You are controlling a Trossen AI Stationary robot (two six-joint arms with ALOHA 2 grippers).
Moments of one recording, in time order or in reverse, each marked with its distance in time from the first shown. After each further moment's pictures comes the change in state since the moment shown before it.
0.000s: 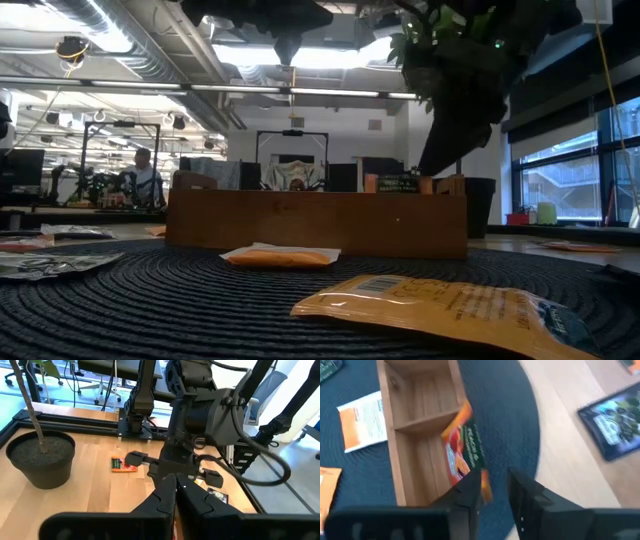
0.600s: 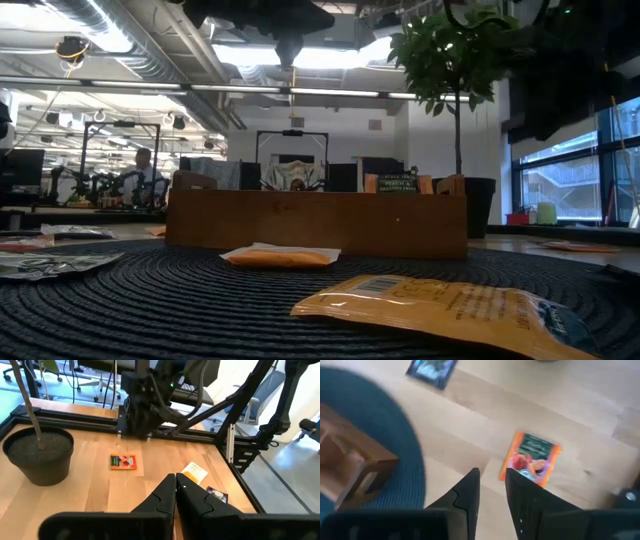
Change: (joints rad) left arm -0.003 0.016 0.000 0.003 -0.003 -0.009; right arm 0.000 -0.398 0.000 -0.732 0.121 0.771
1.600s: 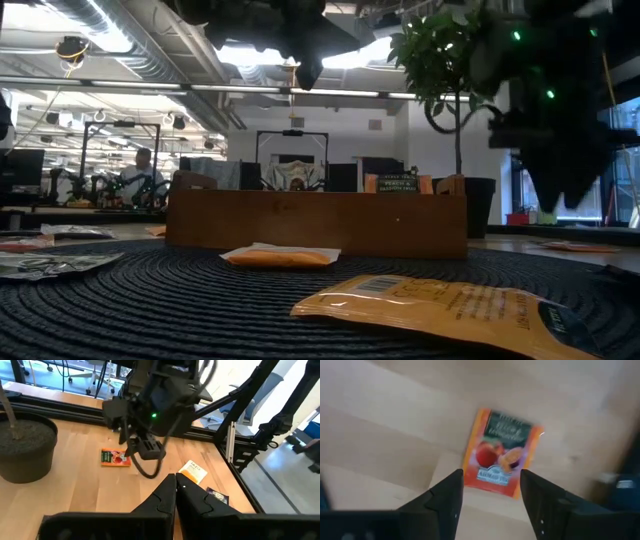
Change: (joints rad) left arm -0.031 0.142 0.000 0.139 0.007 -0.059; right arm -0.111 0.228 -0.178 0.163 -0.136 -0.041
